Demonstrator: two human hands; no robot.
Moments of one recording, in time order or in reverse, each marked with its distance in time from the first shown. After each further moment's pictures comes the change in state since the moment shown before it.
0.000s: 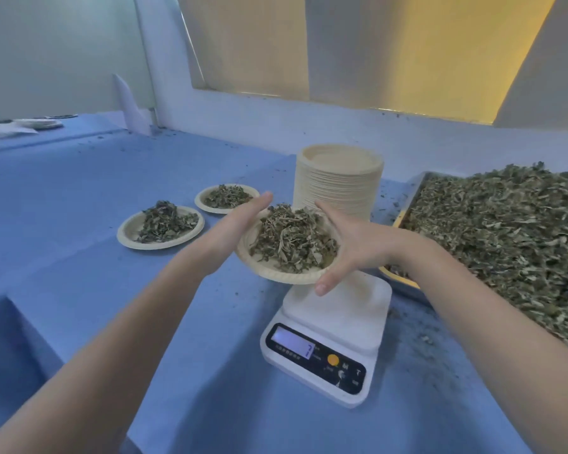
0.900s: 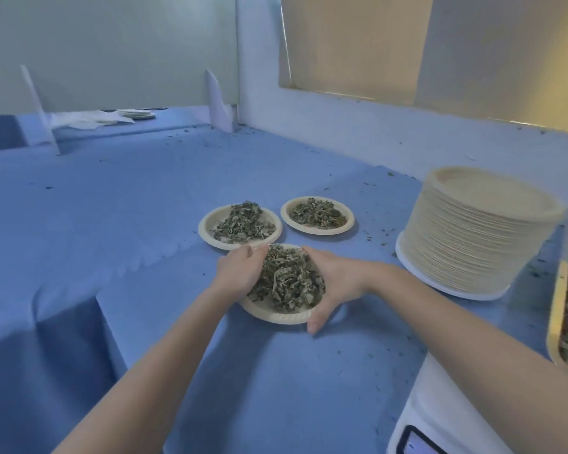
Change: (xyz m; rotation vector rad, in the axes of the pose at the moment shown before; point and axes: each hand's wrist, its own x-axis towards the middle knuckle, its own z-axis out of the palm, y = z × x) left_hand 0.026 -0.093 -0.136 0.467 0.549 -0.297; right_hand 0.189 -0.081 0.068 -0.207 -0.258 -0.114
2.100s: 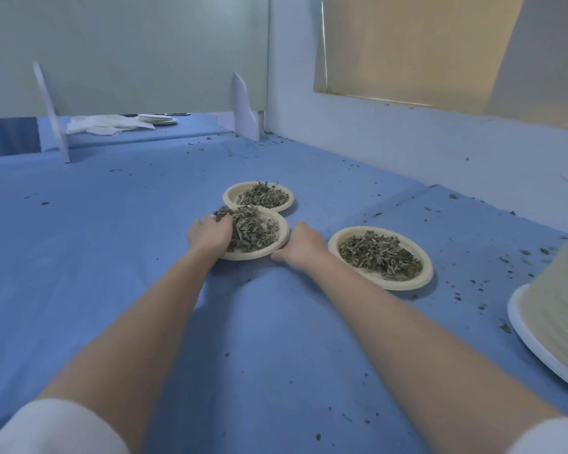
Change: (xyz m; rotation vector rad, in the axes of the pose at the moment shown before) left_hand 0.219 -0.051 -0.074 0.028 0.318 -0.219; right_hand 0.225 -0.052 -0.036 0.304 0.458 0.226
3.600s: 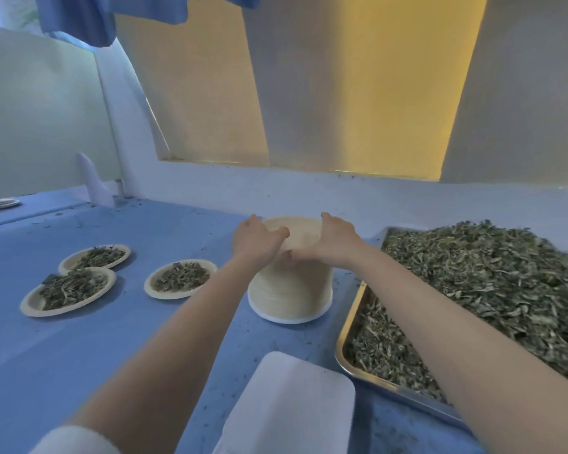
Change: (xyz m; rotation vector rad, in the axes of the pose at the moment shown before) left_hand -0.366 0.252 0.089 -0.083 -0.305 0.580; right_hand -0.280 0.201 -0.285 -0.093 0.352 0.158
